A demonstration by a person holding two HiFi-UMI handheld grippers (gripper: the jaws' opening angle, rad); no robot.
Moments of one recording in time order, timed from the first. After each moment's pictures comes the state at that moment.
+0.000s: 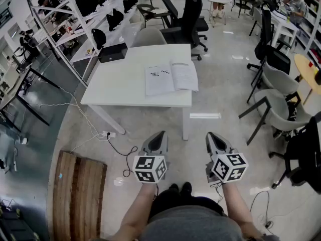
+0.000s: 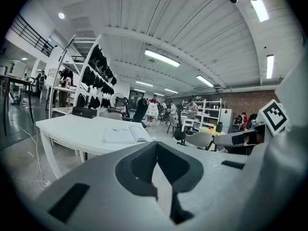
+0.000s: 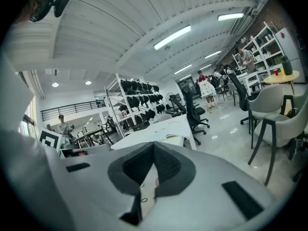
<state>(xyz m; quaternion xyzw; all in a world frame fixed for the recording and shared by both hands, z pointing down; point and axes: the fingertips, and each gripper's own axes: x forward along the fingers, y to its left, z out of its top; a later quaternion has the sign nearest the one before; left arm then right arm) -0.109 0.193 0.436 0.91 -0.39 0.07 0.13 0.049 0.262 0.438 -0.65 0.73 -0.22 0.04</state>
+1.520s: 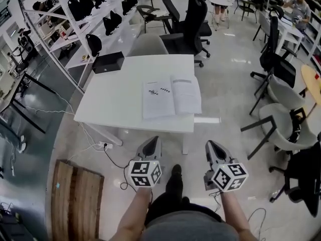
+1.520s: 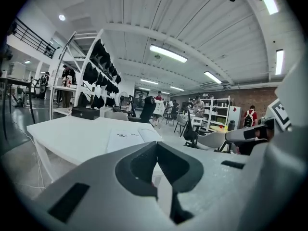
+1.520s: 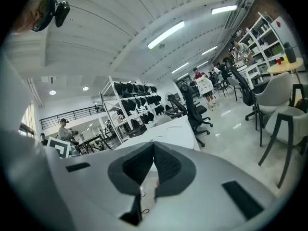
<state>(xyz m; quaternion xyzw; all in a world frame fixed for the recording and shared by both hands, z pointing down) -0.089 0.058 0.453 0.90 -0.42 0.08 0.13 0.088 0.148 0.444 -0.64 0.72 -0.25 0.07</state>
